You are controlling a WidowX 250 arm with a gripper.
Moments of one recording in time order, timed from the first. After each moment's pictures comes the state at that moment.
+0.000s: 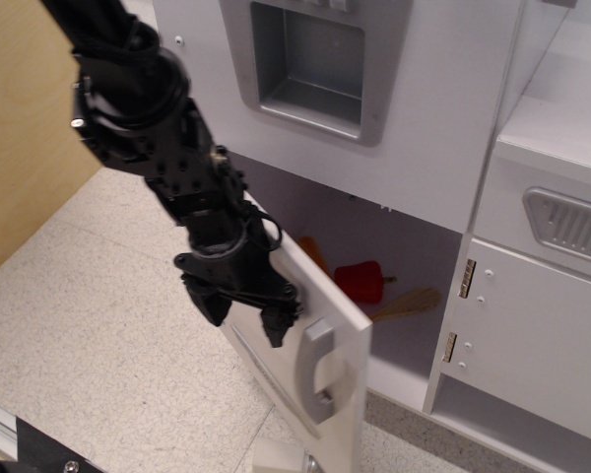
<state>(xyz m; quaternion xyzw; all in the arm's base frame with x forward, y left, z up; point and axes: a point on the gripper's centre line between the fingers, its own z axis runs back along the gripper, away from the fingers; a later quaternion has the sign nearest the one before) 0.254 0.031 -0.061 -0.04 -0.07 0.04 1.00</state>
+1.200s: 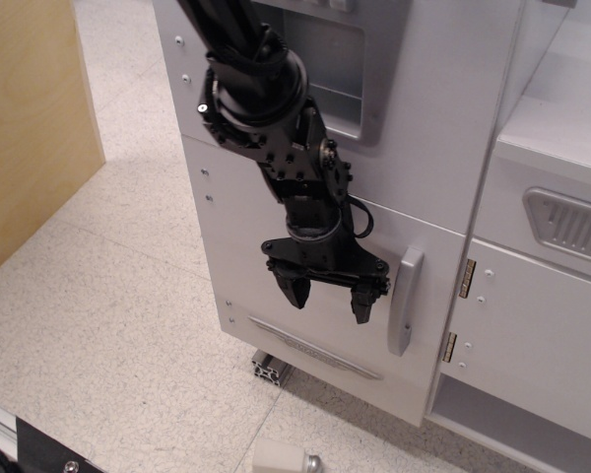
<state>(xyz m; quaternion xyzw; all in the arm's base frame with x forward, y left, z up) 0.305 -0.005 -0.066 -0.05 -0.09 0.08 0.99</state>
